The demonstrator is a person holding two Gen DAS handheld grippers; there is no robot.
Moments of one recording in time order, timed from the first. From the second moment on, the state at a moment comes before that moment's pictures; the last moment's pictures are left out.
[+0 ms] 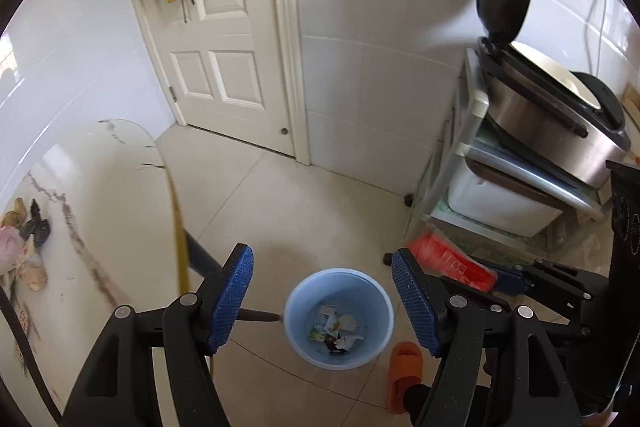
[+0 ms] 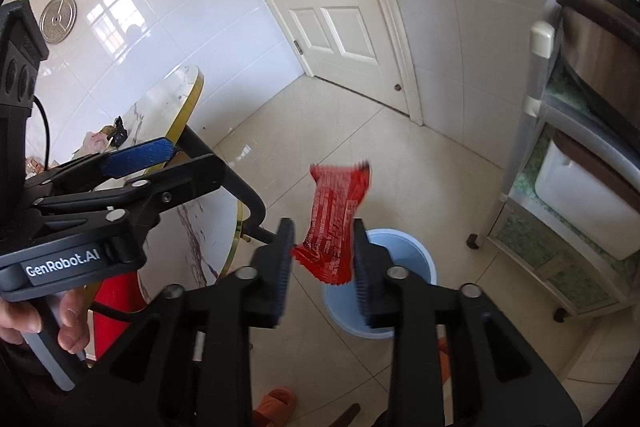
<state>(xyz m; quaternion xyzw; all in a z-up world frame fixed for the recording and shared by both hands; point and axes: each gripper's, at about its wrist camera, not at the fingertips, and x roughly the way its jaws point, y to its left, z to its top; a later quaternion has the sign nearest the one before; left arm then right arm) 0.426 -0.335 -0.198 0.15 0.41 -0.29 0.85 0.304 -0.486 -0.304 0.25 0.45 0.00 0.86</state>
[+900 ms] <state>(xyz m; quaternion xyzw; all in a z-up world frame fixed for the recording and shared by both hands) 0.327 -0.059 -0.131 0.07 0.35 -0.17 0.92 0.315 -0.347 -0.180 0.14 0.40 0.07 0.91</state>
